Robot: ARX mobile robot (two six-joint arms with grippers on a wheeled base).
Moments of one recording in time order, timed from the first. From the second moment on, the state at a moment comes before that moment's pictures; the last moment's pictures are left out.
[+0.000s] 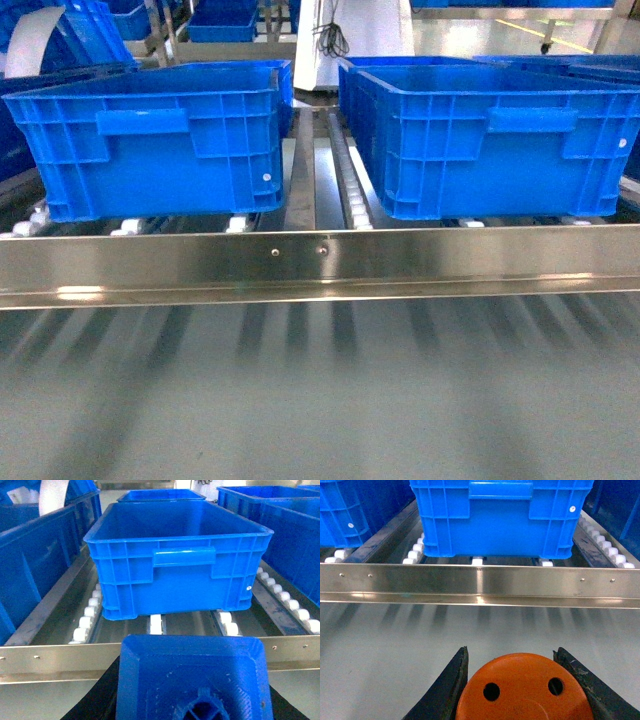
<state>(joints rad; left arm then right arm) 0.06 1.22 0.49 0.54 0.06 0.06 0.03 0.93 0.25 0.36 -0.03 -0.04</state>
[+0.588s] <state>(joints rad) 0.06 1.23 0.49 0.54 0.06 0.06 0.03 0.93 0.25 0.36 -0.03 -0.04</state>
